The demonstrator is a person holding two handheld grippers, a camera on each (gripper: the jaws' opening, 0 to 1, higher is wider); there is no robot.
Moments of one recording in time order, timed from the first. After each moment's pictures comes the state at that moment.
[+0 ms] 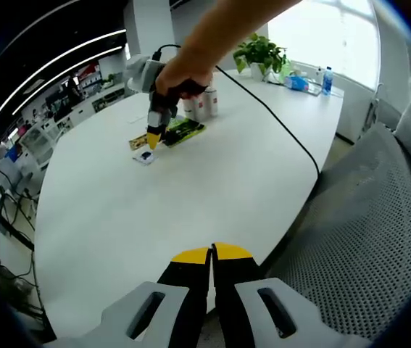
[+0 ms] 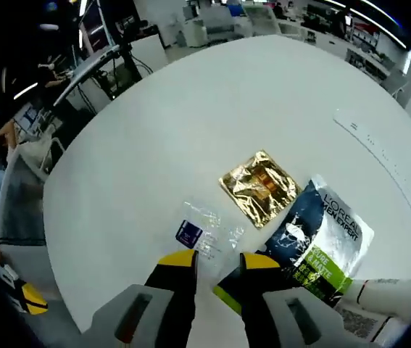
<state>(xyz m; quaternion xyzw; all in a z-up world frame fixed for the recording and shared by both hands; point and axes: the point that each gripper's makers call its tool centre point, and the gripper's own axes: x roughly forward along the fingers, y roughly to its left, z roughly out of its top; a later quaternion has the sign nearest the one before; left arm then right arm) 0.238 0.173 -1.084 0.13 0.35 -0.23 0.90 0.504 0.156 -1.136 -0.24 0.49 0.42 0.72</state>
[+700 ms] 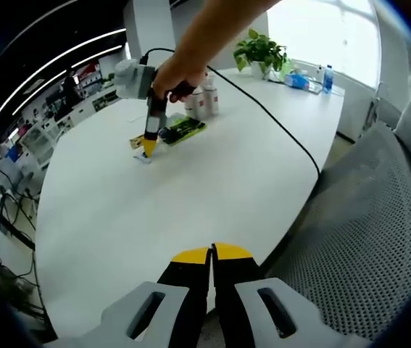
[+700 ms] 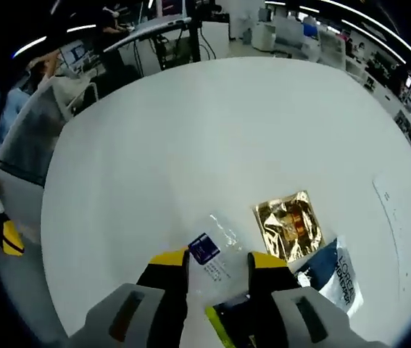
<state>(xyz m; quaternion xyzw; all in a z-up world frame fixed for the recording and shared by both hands) 0.238 0.176 -1.085 0.14 0.35 -0.22 0.90 0.503 0.184 -1.145 -0.33 0.42 0.53 0.66</state>
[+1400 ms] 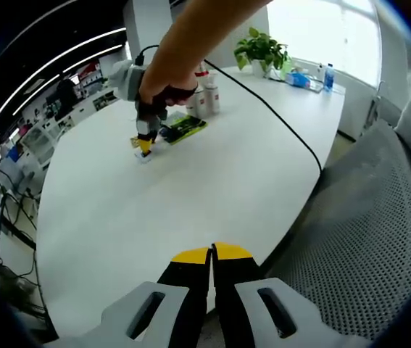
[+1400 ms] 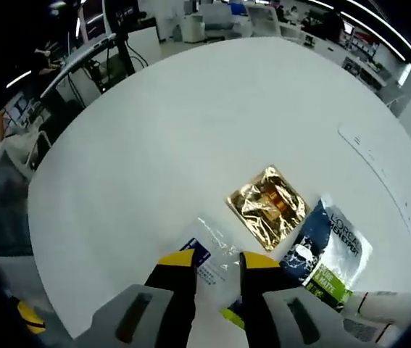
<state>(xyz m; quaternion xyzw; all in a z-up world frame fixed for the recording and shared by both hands) 0.238 0.177 -1.085 0.14 0.35 -0.22 0.90 0.510 0.180 -1.144 -0.24 0.49 0.38 0.75</state>
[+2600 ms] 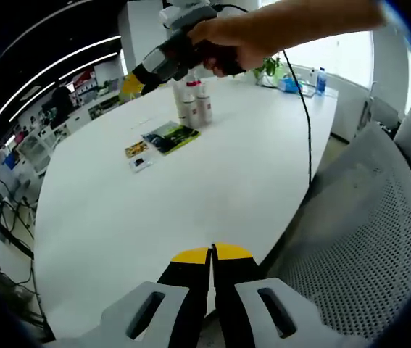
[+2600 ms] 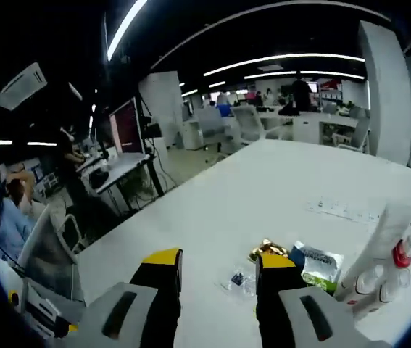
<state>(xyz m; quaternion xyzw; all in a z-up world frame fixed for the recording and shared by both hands) 0.237 0.166 -1.078 0.14 0.33 -0.24 0.90 0.439 0.150 -0.973 -0.02 0.24 0.44 0.86</state>
